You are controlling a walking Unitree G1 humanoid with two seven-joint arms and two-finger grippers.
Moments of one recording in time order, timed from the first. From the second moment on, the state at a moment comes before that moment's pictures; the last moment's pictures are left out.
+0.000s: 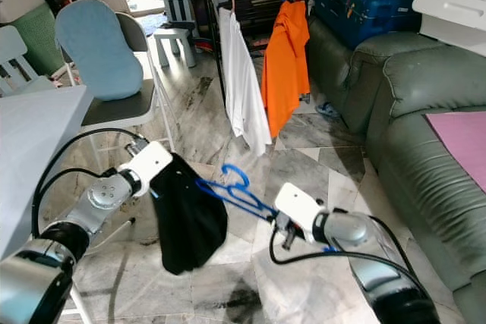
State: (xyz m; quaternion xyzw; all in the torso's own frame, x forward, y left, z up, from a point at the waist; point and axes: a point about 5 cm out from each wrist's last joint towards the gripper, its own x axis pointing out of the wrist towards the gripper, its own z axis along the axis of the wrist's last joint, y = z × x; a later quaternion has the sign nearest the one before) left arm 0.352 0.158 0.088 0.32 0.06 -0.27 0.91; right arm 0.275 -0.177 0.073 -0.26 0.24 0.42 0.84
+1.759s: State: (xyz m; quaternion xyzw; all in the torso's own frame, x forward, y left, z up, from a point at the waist) left arm 0.296 0.039 0.154 0.23 -0.22 -0.46 0.83; right arm 0.372 -0.190 0.137 0.33 0.14 0.03 0.93
